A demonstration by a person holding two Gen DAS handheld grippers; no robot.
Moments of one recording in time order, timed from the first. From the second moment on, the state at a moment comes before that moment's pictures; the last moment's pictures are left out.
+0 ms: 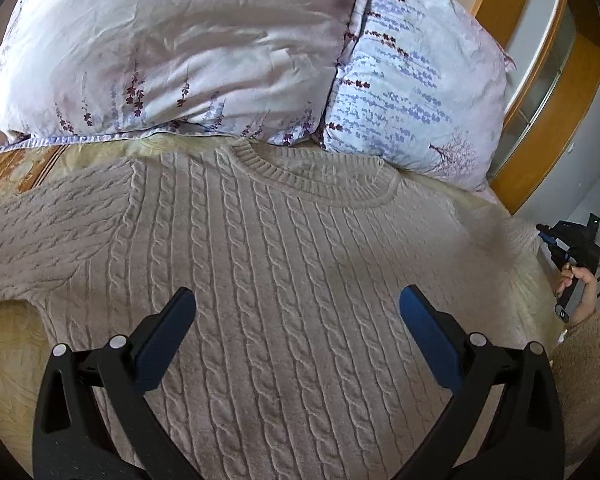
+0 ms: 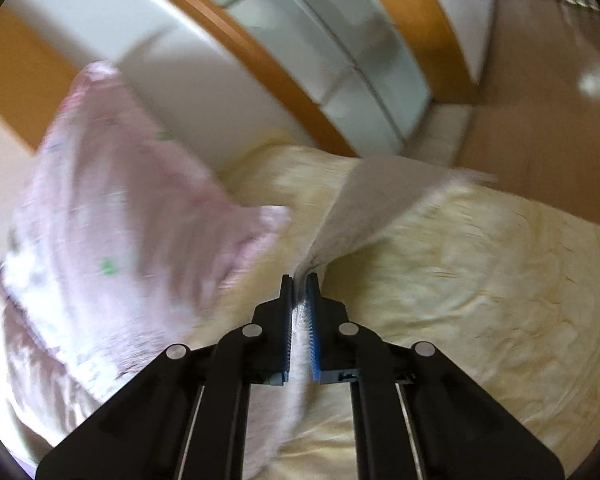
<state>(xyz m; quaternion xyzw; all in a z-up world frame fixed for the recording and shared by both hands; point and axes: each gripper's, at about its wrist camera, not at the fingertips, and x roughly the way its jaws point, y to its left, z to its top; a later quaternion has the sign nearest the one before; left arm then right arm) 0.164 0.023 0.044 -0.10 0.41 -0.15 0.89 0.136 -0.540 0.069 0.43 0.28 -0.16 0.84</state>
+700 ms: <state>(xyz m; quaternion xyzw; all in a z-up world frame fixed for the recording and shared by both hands) 0.162 0.041 0.037 -0.20 0.40 -0.18 0.88 0.146 -0.294 0.040 0.37 0.44 0.16 0.80</state>
